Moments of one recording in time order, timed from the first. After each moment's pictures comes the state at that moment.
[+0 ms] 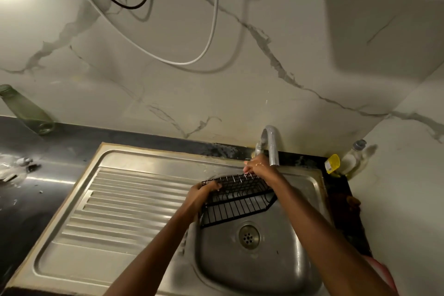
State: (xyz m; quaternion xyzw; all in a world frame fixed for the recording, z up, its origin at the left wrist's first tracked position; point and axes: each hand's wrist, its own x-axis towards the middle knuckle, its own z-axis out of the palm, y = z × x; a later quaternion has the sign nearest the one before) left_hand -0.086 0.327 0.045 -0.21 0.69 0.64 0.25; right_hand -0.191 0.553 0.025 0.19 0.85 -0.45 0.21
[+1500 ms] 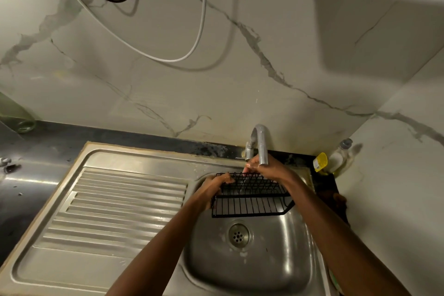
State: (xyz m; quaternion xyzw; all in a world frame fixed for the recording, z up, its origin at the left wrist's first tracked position) left_hand -0.122 0.384 0.019 -0.15 0.71 0.63 0.29; right_hand -0.164 0.594 0.085 -0.01 0.87 -0.44 0.23
